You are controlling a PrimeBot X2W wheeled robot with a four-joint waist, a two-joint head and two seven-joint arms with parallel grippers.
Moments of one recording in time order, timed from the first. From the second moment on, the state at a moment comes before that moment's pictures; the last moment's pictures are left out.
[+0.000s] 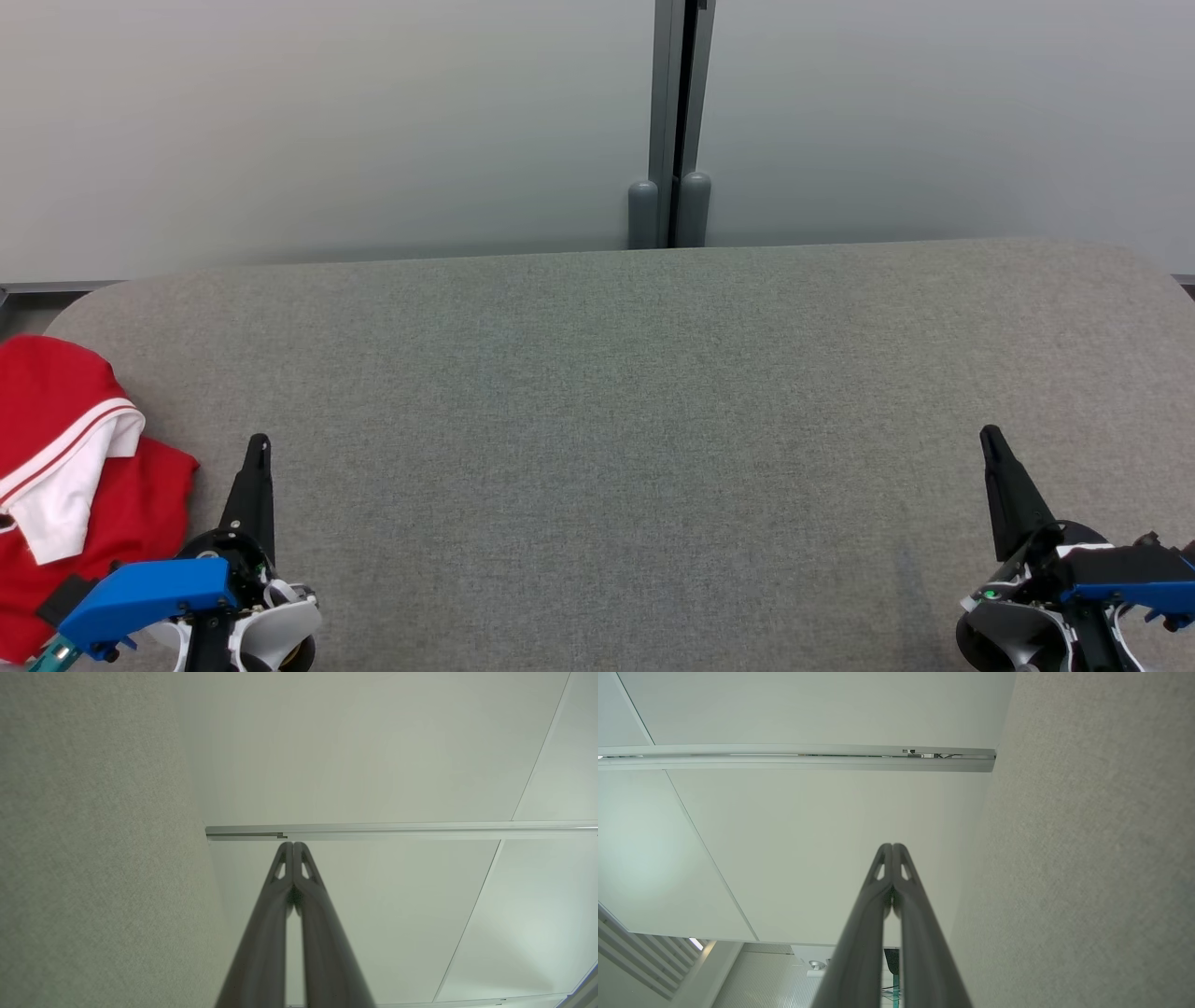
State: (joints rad) left arm -0.10 0.05 0.11 0.25 -1.61 -0.13 0.11; right arm -0.11 -0.05 -0.11 0.24 1.61 0.13 0.11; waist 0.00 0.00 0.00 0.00
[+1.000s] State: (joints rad) left arm -0.10 0.05 0.11 0.25 -1.61 -0.13 0.11; right arm -0.11 -0.05 -0.11 0.24 1.61 0.13 0.11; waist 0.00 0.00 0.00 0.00
